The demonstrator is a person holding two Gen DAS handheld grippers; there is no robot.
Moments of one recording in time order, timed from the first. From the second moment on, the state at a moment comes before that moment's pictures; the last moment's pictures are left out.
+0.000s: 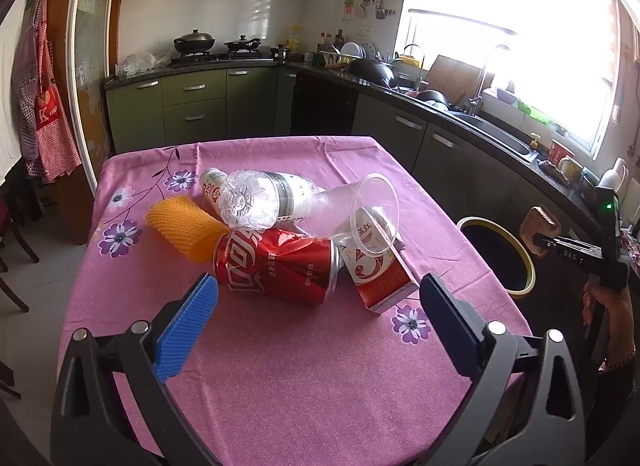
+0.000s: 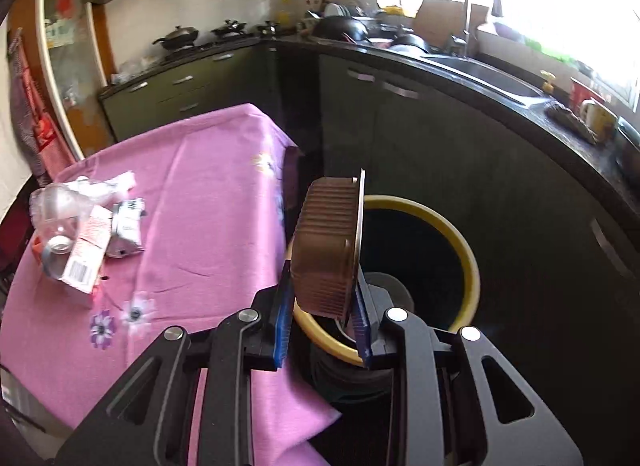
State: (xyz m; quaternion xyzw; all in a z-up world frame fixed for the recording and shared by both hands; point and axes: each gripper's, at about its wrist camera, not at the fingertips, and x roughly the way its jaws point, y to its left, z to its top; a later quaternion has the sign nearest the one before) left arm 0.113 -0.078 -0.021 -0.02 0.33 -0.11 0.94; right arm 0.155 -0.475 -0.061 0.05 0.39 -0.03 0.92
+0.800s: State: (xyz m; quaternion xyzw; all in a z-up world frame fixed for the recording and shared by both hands) left arm 0.124 -0.085 -0.025 -0.01 0.34 -0.10 0.93; right arm 0.230 -0.525 -0.138 0.03 0.45 -0.12 0.88
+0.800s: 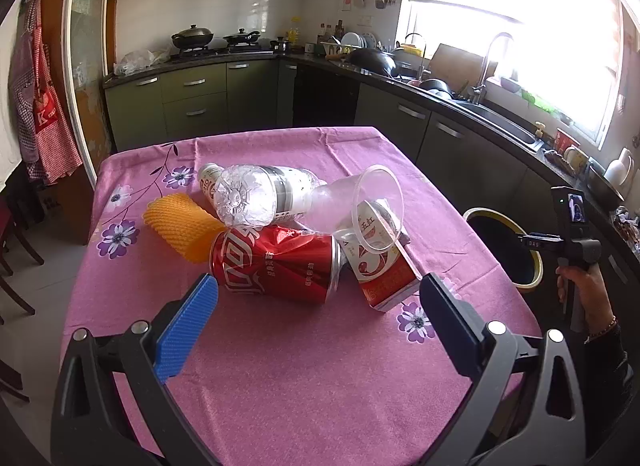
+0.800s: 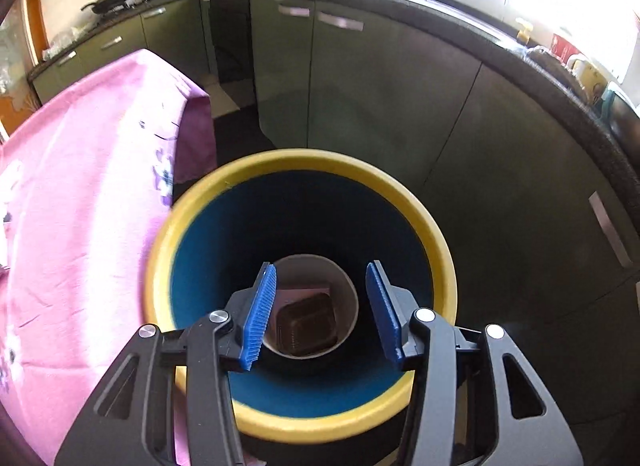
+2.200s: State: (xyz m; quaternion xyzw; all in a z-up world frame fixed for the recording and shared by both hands) left arm 0.226 -0.158 -0.037 0.13 0.34 -0.10 0.92; right arm 0.098 -0.460 -0.090 0.12 0.35 -0.03 0.93
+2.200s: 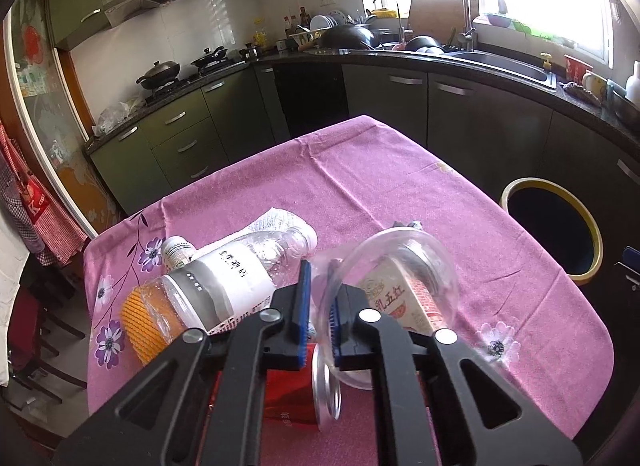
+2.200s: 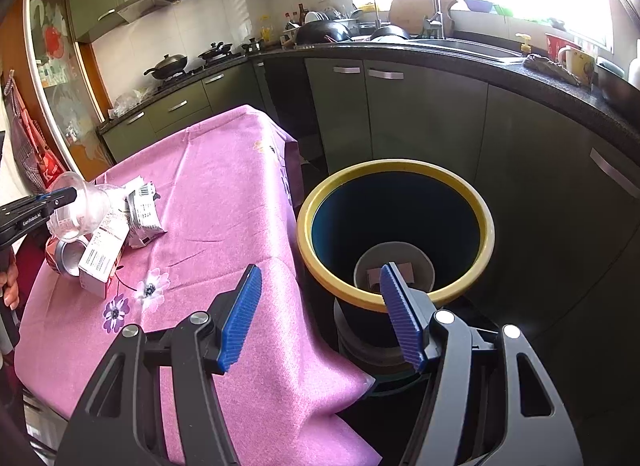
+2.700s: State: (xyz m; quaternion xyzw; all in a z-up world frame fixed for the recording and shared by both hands) left arm 0.200 -0.133 0.010 0.08 0.31 -0.16 0.93; right arm 0.096 -0.458 -0.091 0.12 0.35 -0.01 0.93
